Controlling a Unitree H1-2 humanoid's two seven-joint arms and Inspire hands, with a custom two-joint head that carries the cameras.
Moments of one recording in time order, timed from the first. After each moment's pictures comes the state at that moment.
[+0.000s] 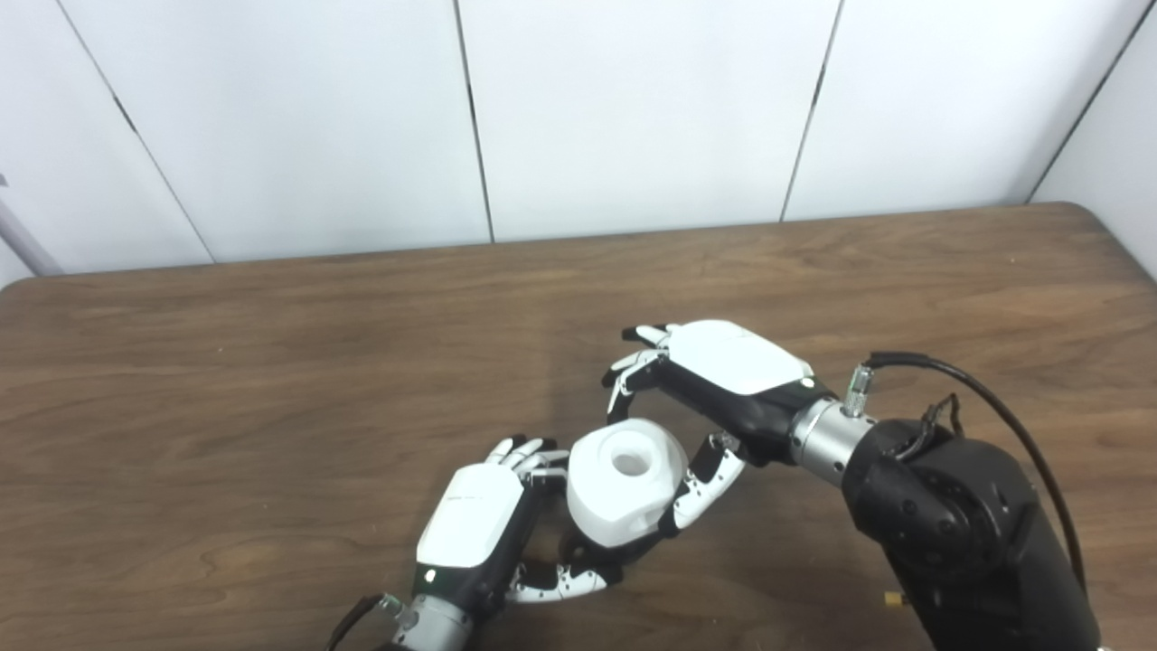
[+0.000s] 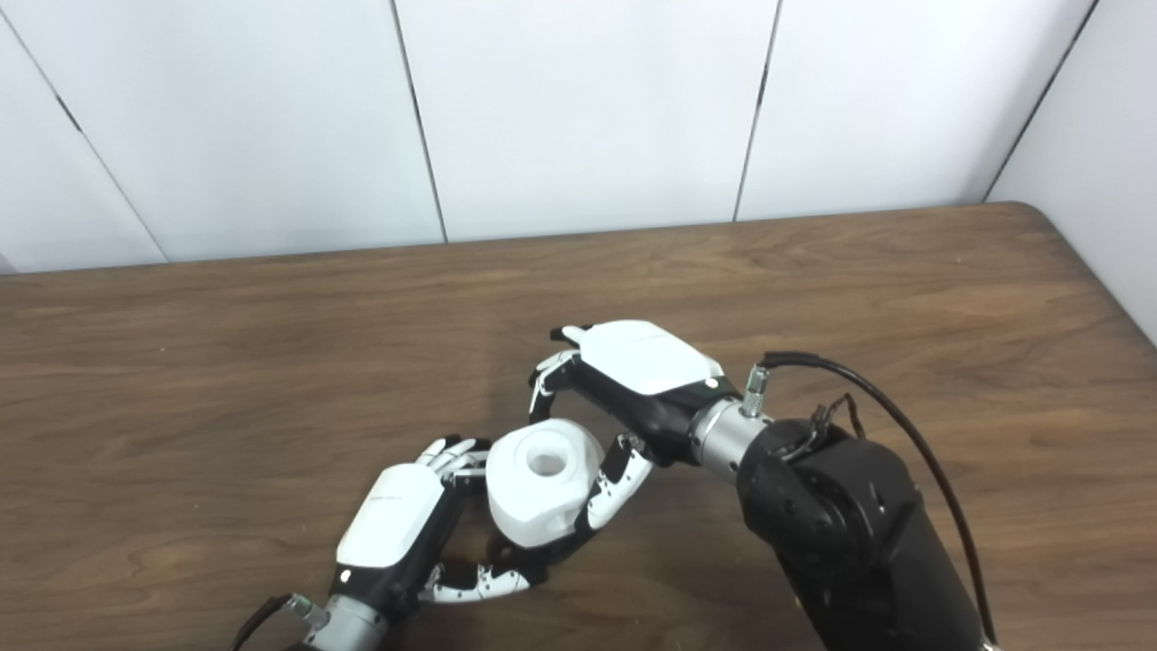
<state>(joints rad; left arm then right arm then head) 0.06 0.17 -0.45 -0.24 0.91 0.04 -0.07 -0.29 -0.30 0.31 -0.68 -0.93 0.37 0.94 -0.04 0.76</state>
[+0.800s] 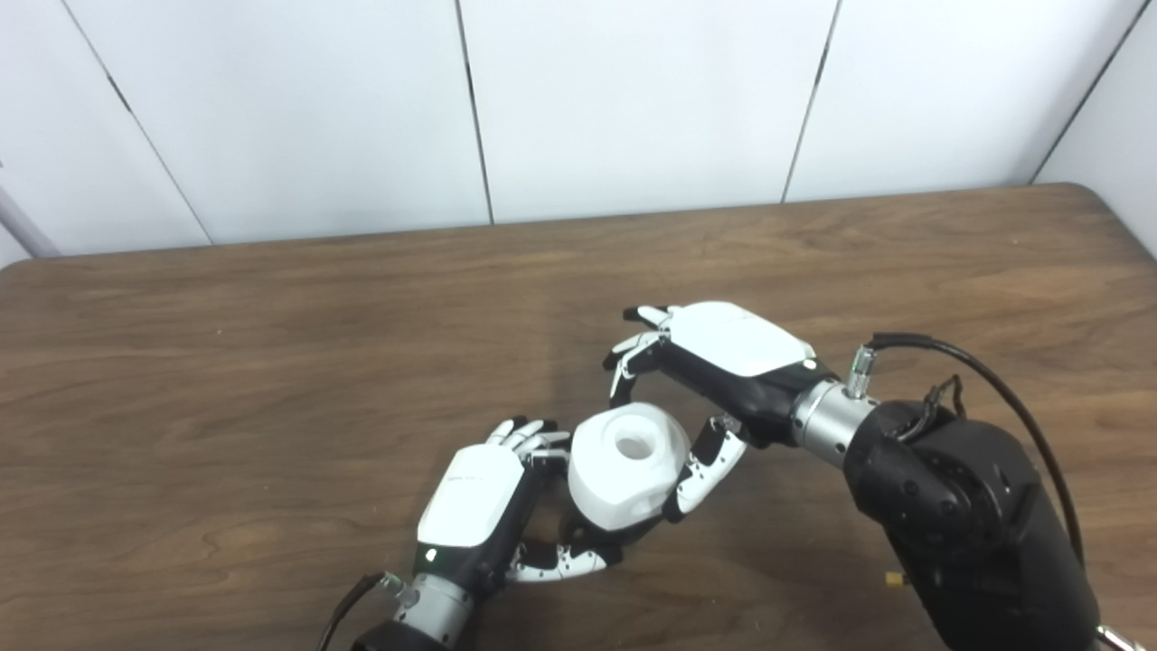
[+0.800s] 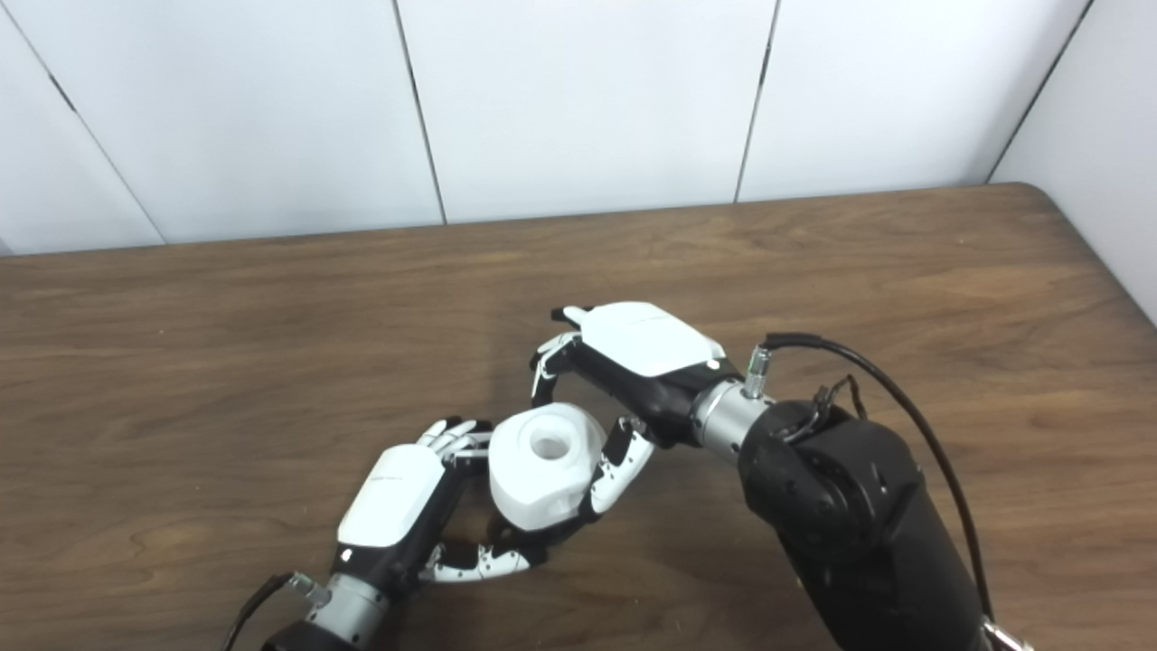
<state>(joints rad) 0.06 0.17 -0.45 -0.24 0.91 0.03 -0.07 -0.30 -0.30 0.31 -0.68 -0.92 0.37 0.95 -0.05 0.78</state>
